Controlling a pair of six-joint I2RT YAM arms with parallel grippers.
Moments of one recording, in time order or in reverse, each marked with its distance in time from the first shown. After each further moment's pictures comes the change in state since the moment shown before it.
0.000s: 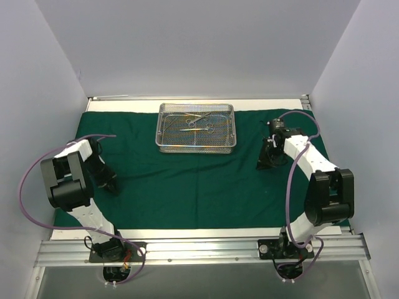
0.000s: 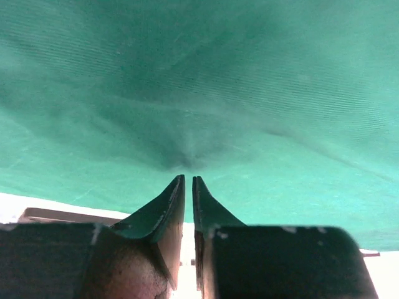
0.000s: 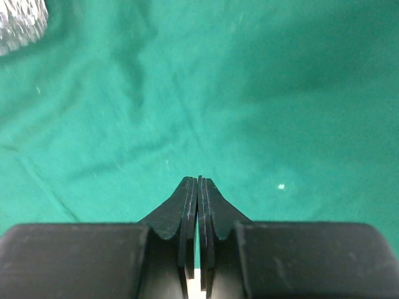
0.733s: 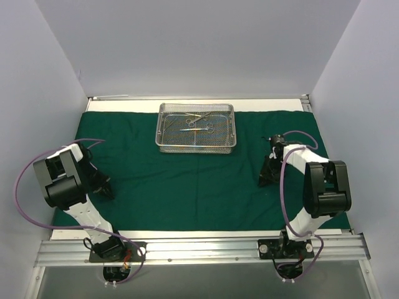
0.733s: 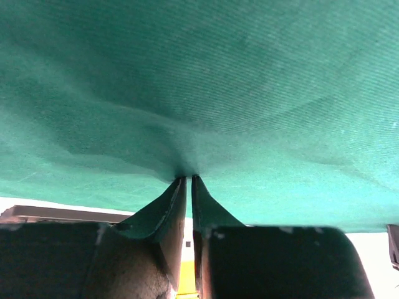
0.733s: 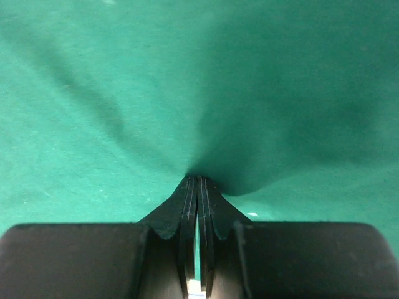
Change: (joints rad) left arm 0.128 0.044 -0.035 -0.011 0.056 0.000; right arm -0.071 0.079 -0.195 0.115 -0.026 0.005
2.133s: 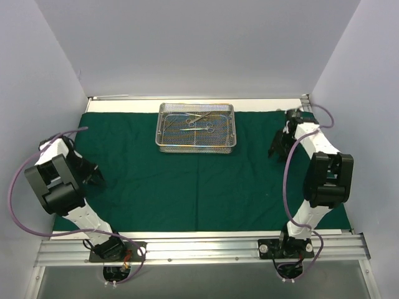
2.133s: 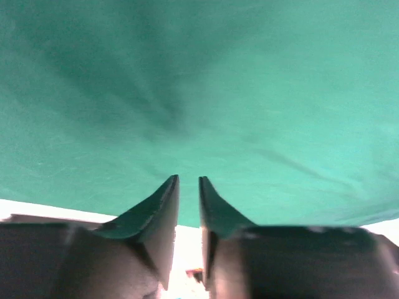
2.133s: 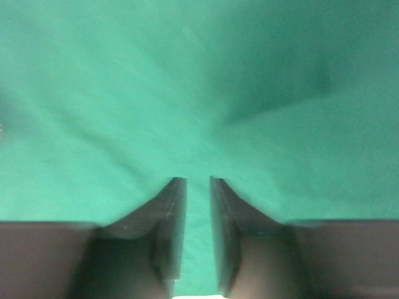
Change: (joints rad) left arm 0.101 -0.045 0.118 -0.022 0.073 -0.006; right arm -0.123 0.106 0.319 -0.132 0.090 -0.104
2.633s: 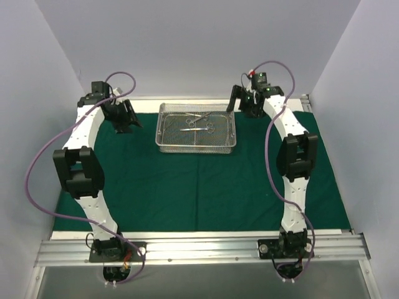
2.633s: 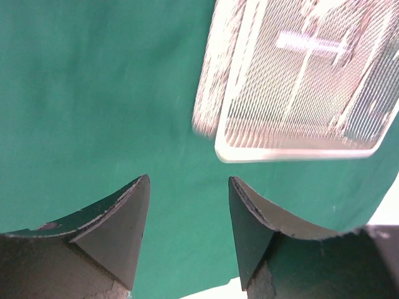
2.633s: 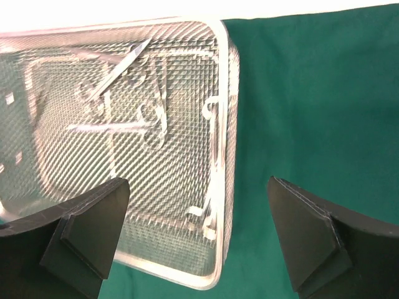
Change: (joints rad) left arm -0.450 0.078 0.510 0.171 0.189 0.058; right arm 0.245 0.420 0.821 0.105 -0.152 -0.020
